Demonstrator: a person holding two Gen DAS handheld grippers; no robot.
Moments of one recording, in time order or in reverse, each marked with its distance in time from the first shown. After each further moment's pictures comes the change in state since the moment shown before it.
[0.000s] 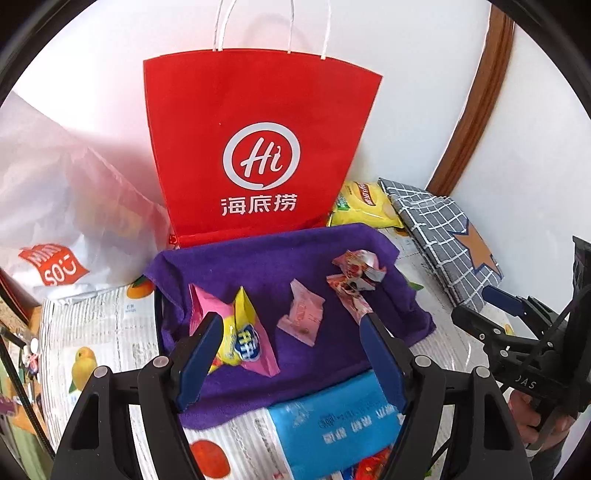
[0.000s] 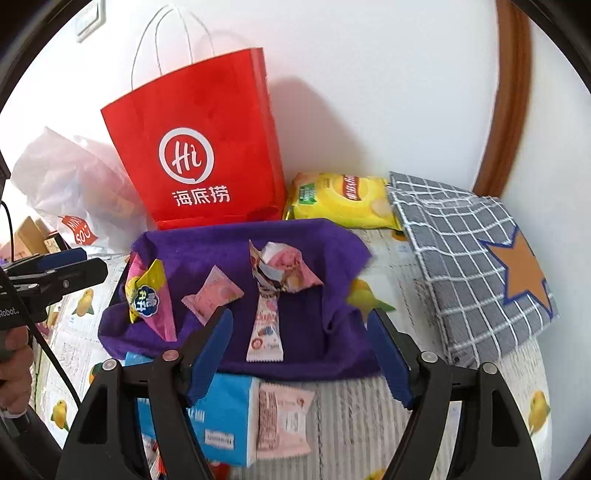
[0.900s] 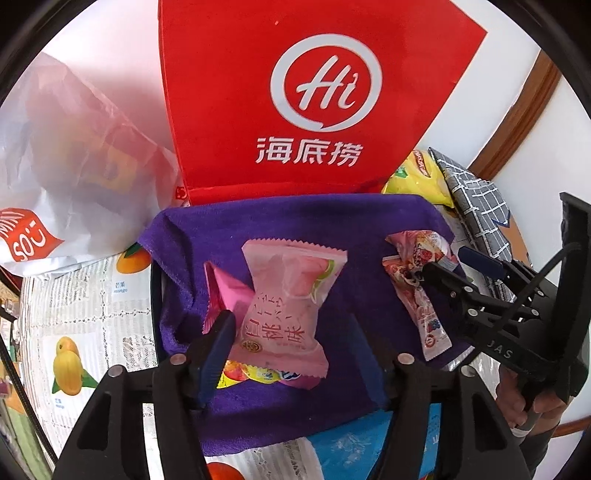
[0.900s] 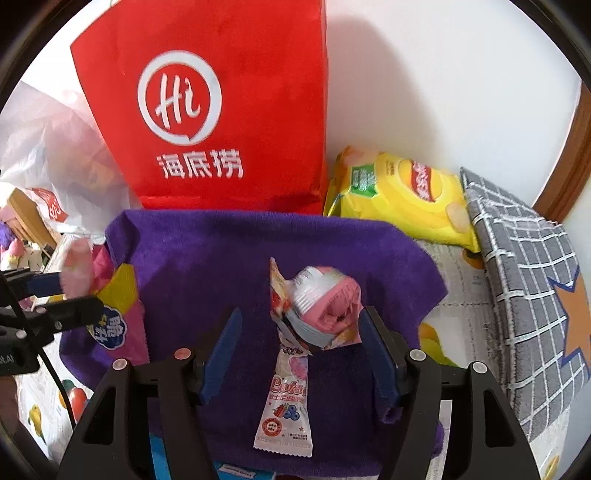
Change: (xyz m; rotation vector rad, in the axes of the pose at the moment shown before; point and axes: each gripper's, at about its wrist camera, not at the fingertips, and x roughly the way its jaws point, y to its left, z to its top) left arm 0.085 0.041 0.006 -0.078 0.166 0.029; right arm 0.120 0.043 0.042 -0.123 0.096 0.056
